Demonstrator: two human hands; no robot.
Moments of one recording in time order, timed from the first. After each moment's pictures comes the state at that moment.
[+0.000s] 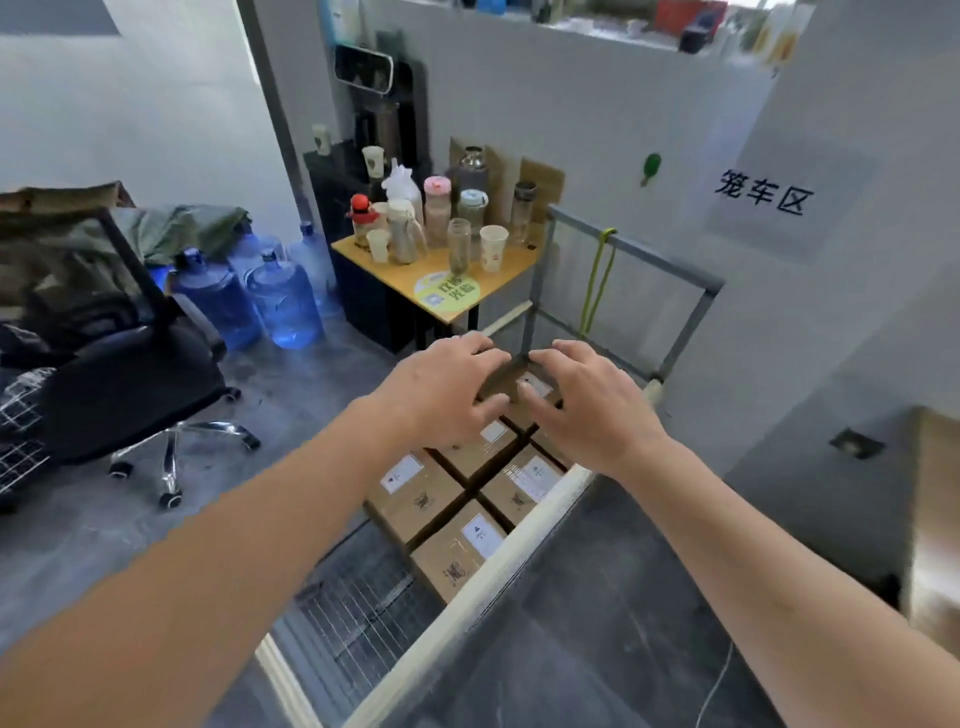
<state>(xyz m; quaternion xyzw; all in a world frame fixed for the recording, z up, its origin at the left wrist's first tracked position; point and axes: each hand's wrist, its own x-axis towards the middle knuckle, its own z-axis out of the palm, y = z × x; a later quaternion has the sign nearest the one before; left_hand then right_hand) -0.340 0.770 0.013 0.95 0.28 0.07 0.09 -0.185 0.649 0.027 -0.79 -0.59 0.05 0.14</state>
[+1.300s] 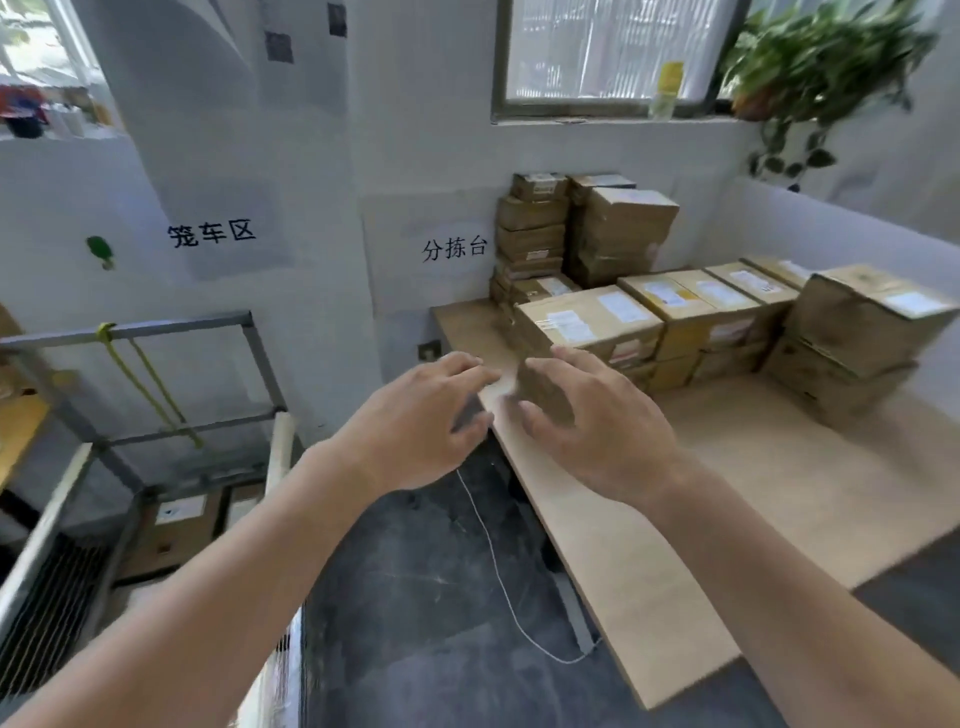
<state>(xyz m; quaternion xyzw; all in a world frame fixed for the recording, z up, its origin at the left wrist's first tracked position) -0.164 0.477 0.096 0.95 -0.24 0.08 0.17 -0.184 0.262 0.115 -0.97 -0.14 -0.08 0.20</state>
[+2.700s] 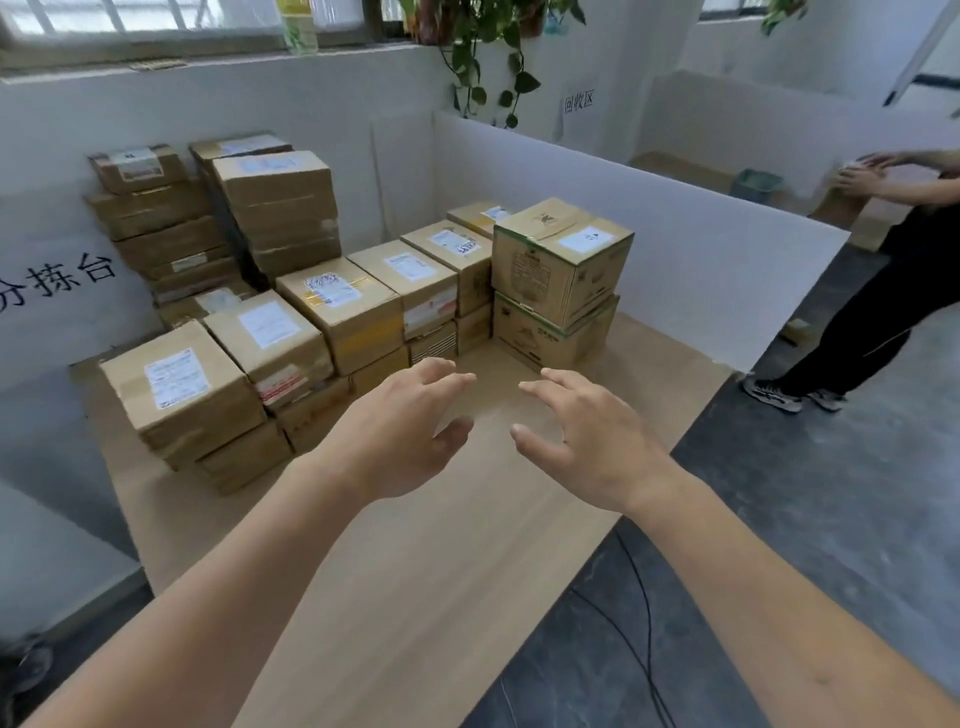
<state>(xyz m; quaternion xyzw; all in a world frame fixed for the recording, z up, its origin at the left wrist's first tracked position) 0.017 -0.087 0.042 0.91 -0.39 0.01 0.15 -0.080 -0.298 0.044 -0.98 0.06 -0.04 0.17</state>
